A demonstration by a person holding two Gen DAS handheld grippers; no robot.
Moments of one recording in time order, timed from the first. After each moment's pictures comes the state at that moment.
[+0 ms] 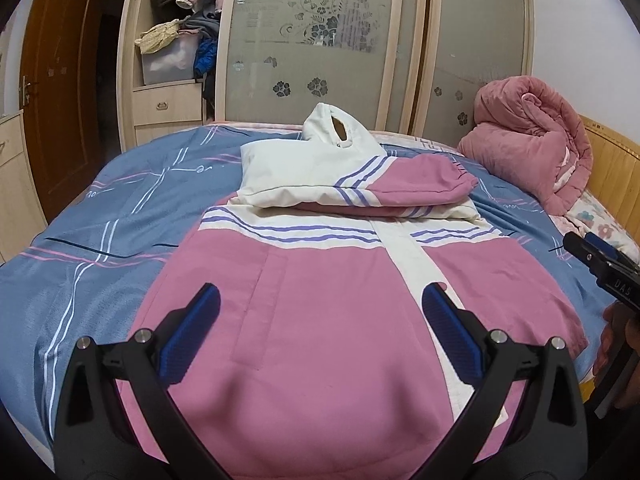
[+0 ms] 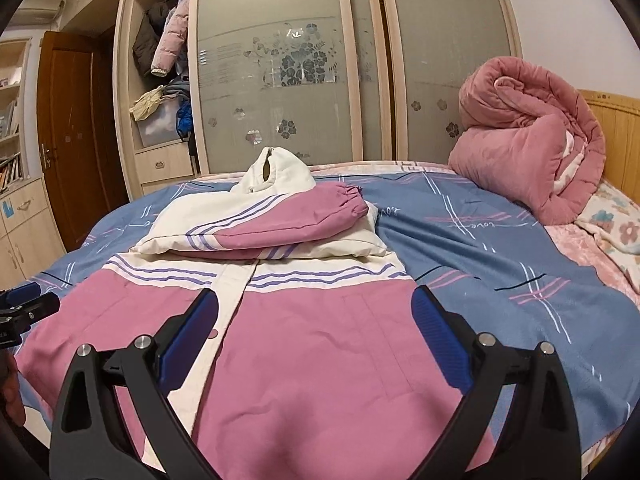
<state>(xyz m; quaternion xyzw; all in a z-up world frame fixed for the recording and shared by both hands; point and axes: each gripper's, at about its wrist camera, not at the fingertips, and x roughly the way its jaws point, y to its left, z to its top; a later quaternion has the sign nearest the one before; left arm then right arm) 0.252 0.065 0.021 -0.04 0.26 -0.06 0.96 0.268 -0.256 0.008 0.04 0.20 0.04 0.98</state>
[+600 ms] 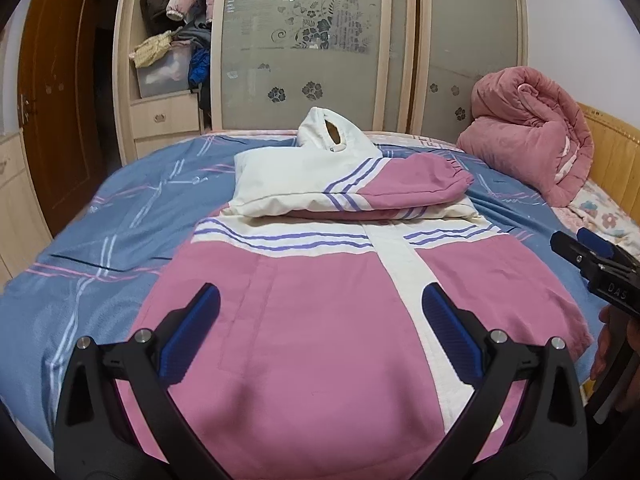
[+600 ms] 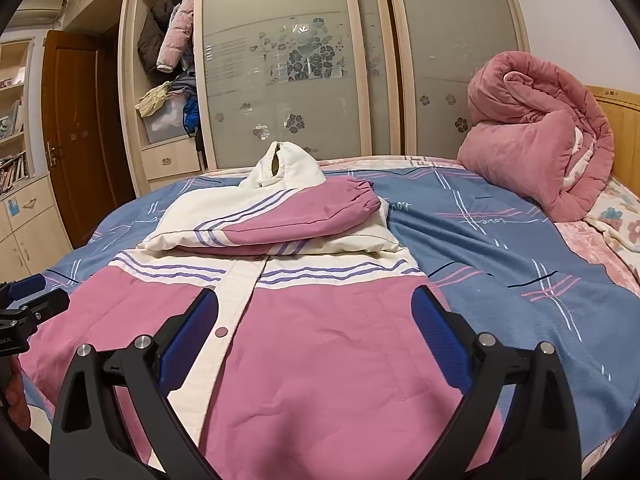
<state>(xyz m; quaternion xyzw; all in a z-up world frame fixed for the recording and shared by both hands) 0.252 0.041 0.030 0.00 0.26 -0.05 0.96 0.275 -0.247 0.006 0.04 0.21 0.06 0.97</state>
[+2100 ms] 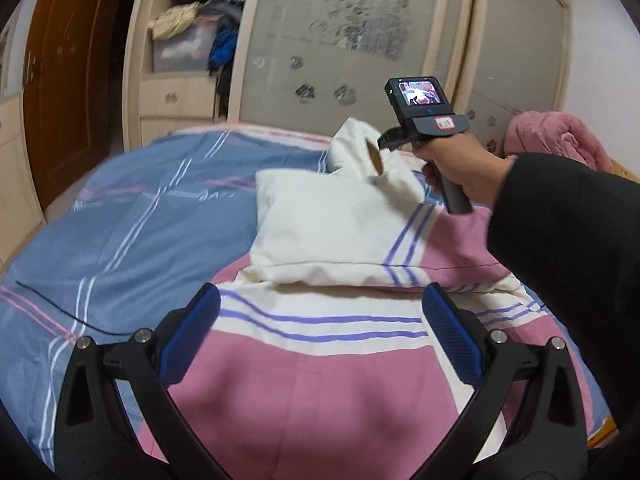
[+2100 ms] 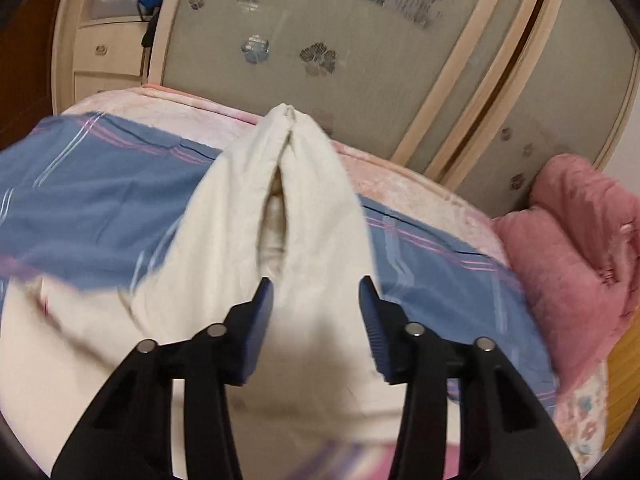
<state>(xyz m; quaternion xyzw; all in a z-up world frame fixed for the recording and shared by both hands) 0.388 0.109 0.039 -0.09 0.28 -0.04 0.96 0.791 -0.044 0.033 -0.16 0.36 -0.03 0.92</state>
